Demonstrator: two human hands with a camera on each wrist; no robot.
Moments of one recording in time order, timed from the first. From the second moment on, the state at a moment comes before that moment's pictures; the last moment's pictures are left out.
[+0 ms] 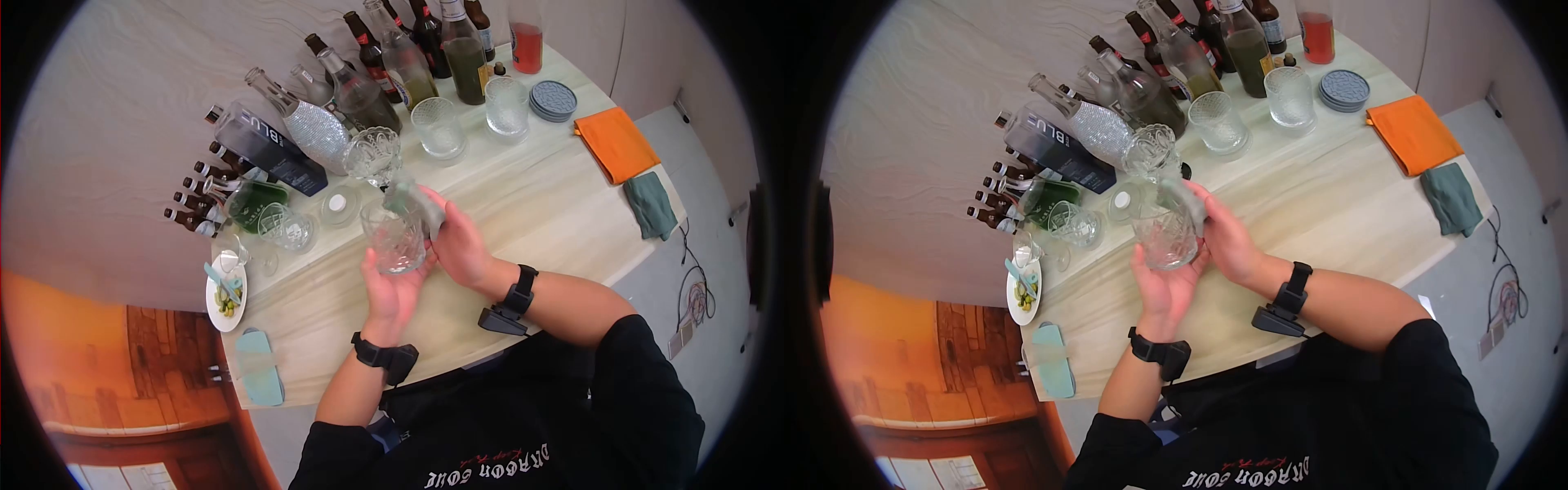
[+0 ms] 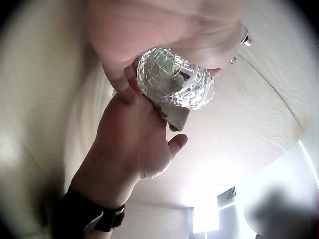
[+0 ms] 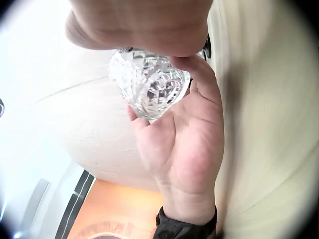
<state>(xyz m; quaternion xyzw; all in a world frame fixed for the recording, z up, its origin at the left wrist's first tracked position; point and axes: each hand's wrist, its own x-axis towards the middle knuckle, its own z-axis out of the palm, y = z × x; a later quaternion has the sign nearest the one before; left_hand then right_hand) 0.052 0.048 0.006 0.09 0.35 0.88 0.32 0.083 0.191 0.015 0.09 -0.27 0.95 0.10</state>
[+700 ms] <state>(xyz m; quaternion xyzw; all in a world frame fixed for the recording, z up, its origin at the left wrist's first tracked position) 0.047 0.045 0.002 0.09 0.48 0.80 0.36 0.077 0.189 -0.004 -0.07 -0.20 0.97 0.09</state>
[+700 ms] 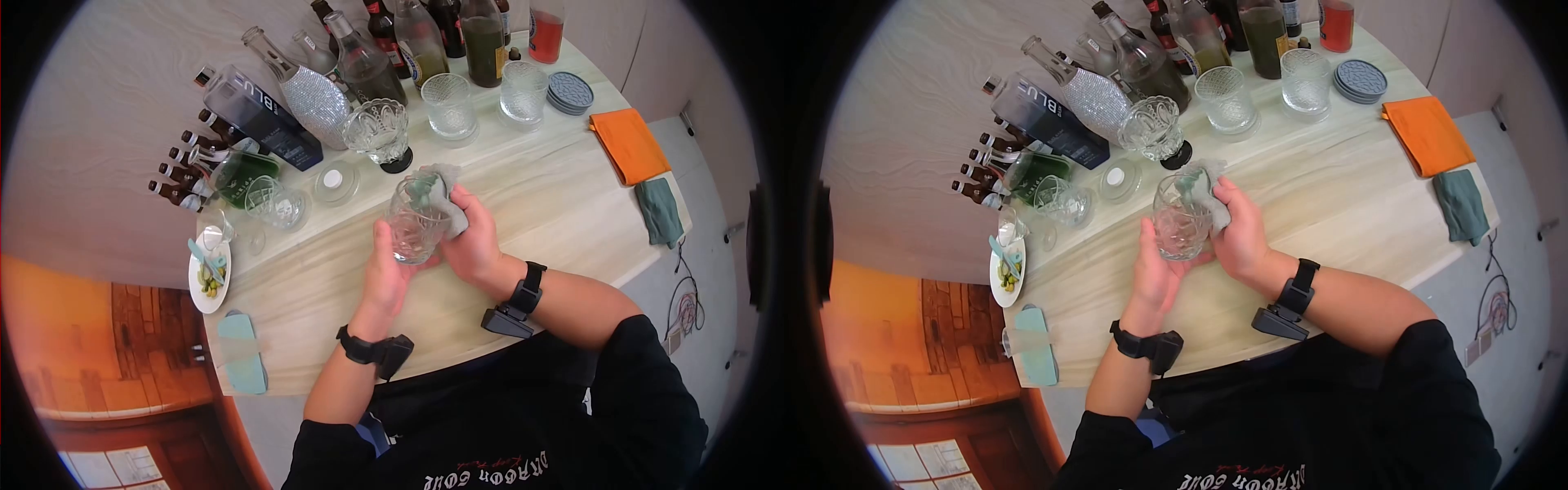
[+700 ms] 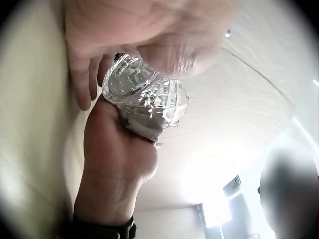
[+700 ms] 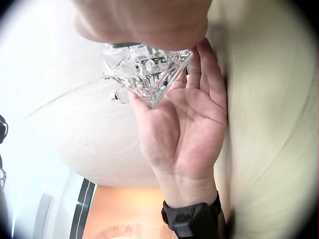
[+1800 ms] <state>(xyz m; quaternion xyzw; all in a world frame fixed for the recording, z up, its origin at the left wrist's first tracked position) 0.053 0.040 0.005 0.13 0.48 0.83 0.24 0.087 0.184 -0.005 0.04 -0.38 0.92 0.11</state>
